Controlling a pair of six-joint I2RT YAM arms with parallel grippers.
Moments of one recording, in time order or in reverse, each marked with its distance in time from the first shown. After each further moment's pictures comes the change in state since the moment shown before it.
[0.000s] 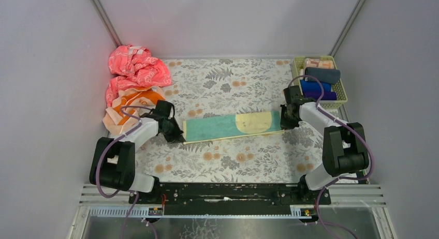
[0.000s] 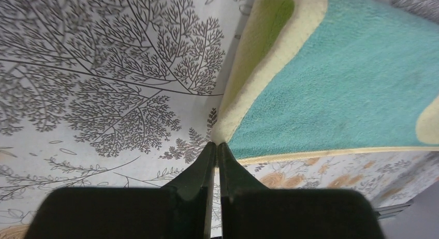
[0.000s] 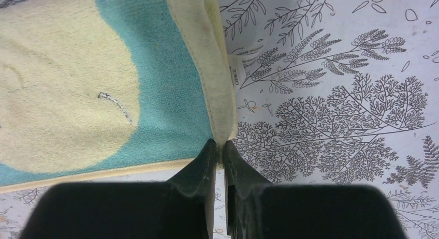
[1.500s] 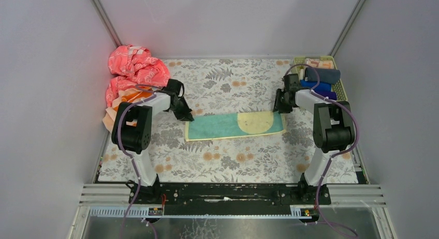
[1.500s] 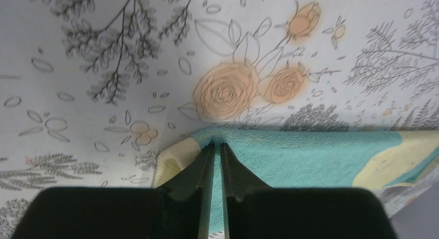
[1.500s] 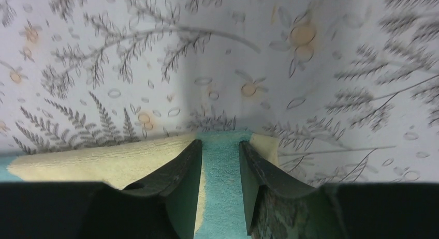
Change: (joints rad) left arm -0.011 0.441 0.394 0.066 0.010 0.013; right arm -0.047 0.293 0.200 0.224 -0.119 -0.001
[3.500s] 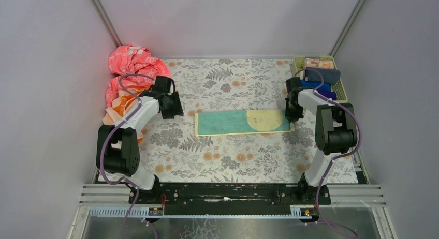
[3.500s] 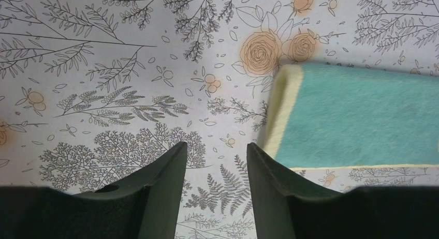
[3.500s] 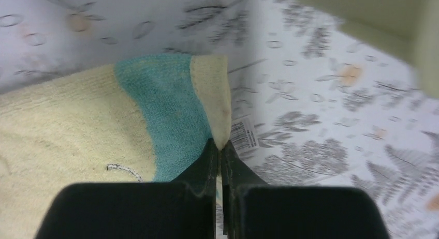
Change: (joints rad) left arm 0.034 -0.283 -0.025 -0.142 -0.169 0.270; right arm -0.032 -0.029 0.003 -0.235 0.228 -0.048
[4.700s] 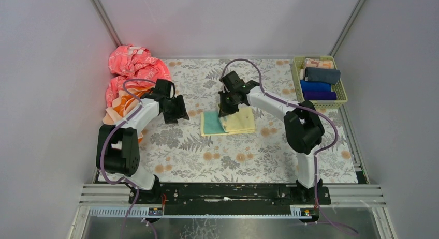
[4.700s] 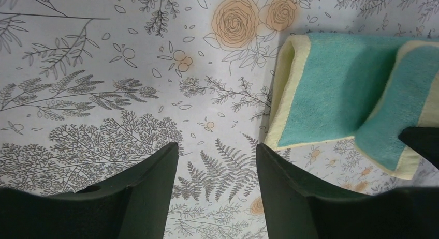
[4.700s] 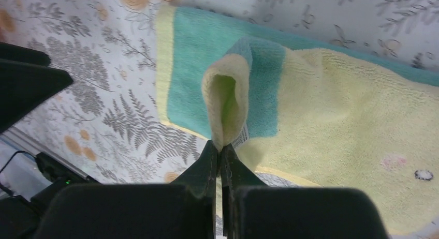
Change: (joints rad) left arm 0.000 -0.002 -0.045 0.014 0.142 -0.008; right arm 0.575 0.165 0.423 0.002 -0.374 0.256
